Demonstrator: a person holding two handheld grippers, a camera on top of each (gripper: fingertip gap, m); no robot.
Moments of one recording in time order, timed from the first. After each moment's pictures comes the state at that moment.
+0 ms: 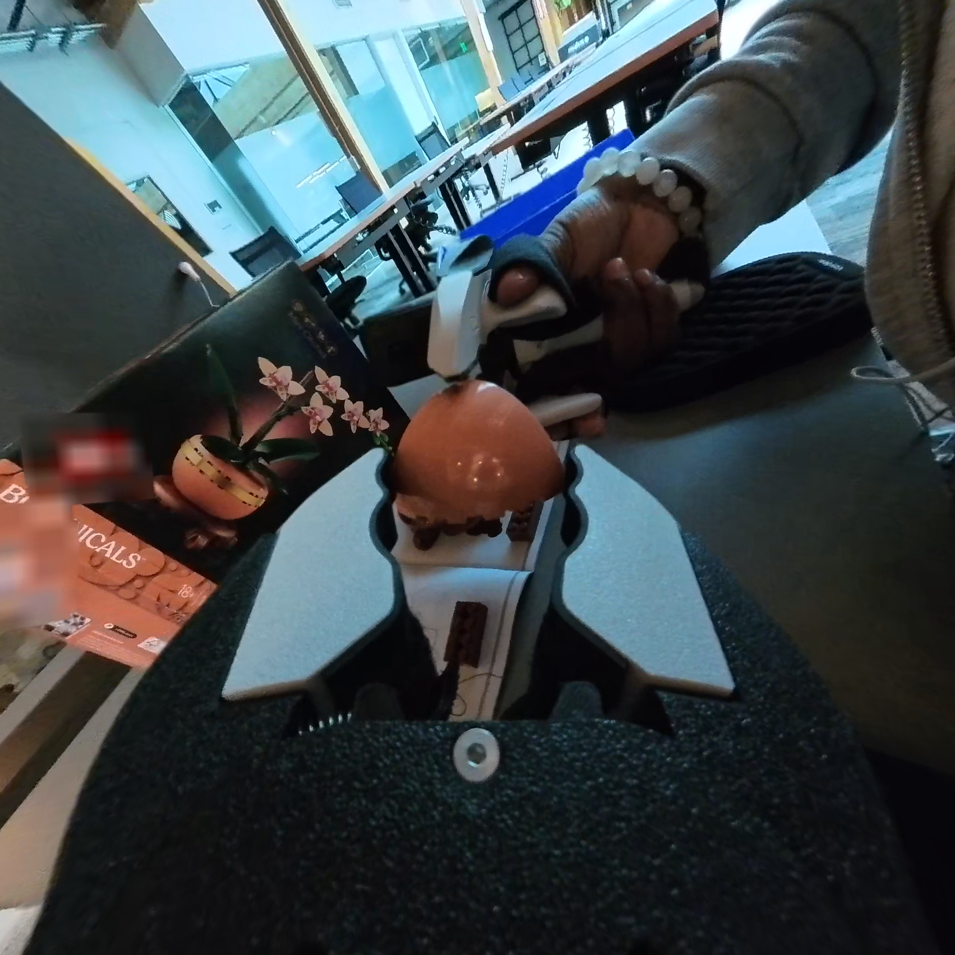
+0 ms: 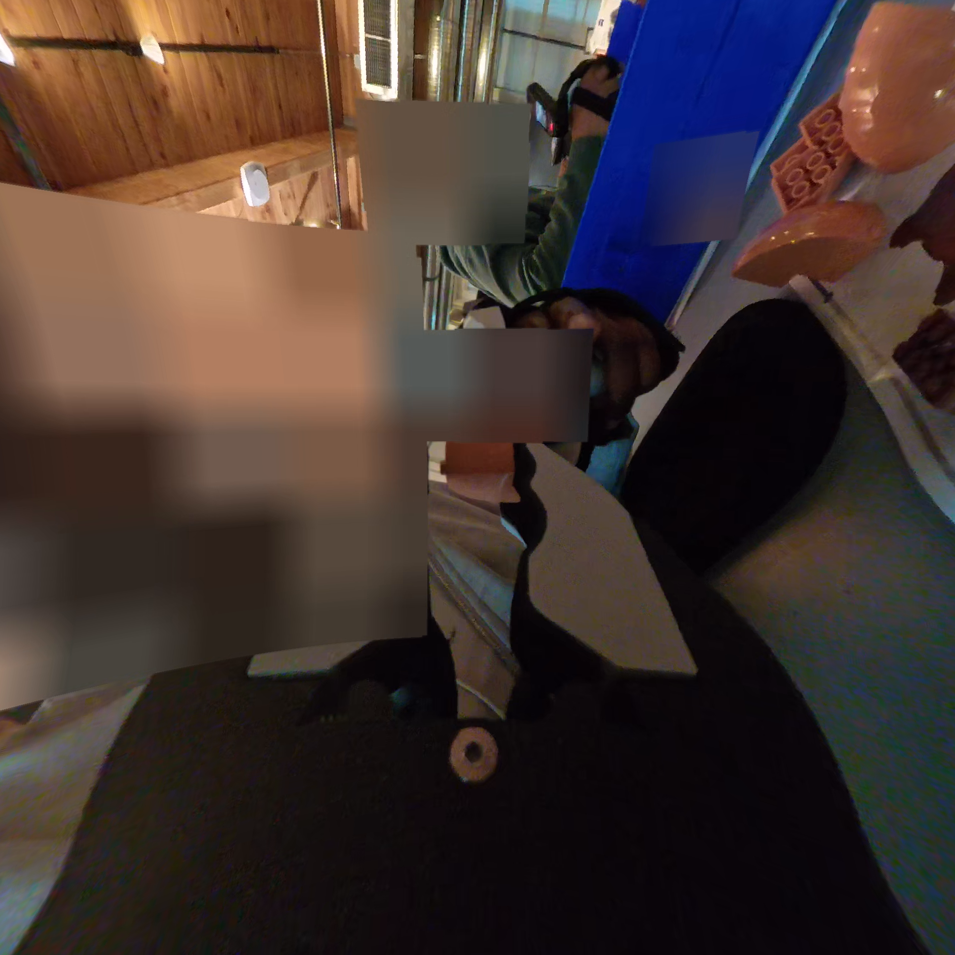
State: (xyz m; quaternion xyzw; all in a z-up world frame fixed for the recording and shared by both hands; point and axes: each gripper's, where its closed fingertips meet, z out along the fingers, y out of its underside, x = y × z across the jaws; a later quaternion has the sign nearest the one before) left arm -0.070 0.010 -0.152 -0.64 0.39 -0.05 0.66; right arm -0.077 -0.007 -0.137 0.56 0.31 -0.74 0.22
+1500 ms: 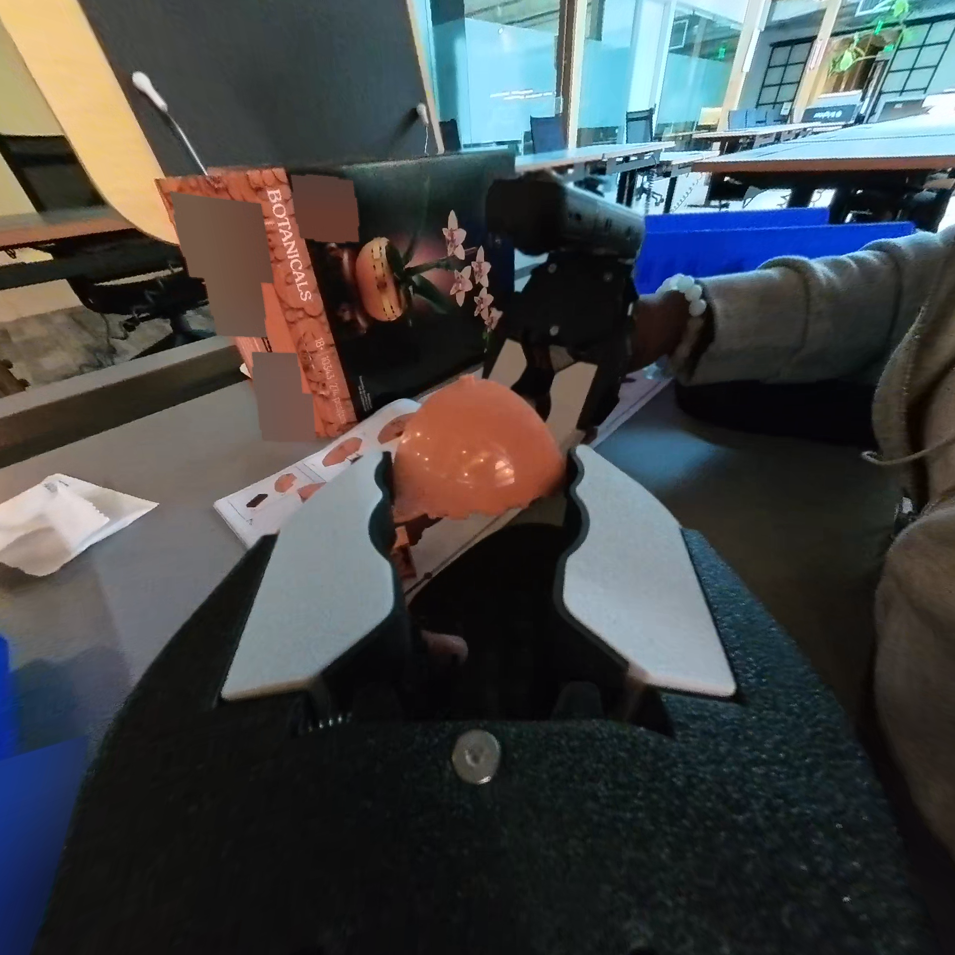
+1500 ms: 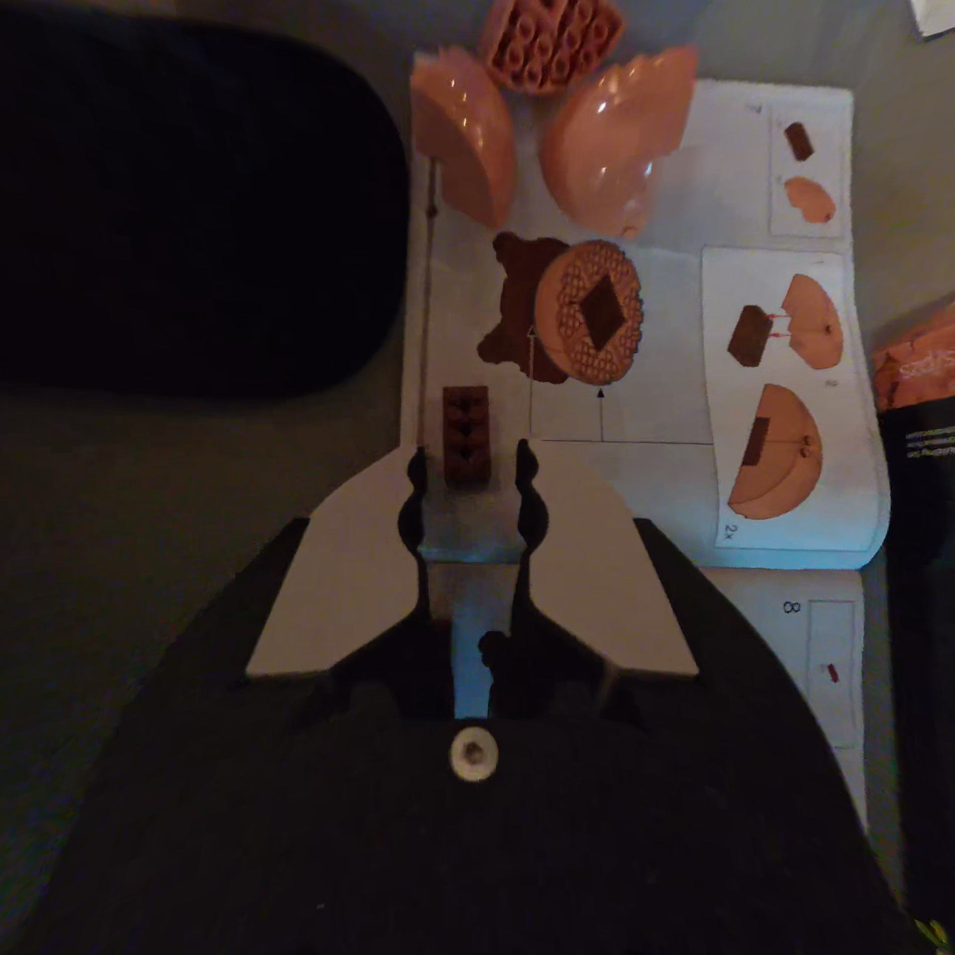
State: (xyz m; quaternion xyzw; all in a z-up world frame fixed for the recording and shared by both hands) left arm -0.165 -0.049 -0.159 -0.73 0.13 -0.08 0.66; right arm -0.124 0.043 -0.267 0.45 0.83 -0.27 -0.18
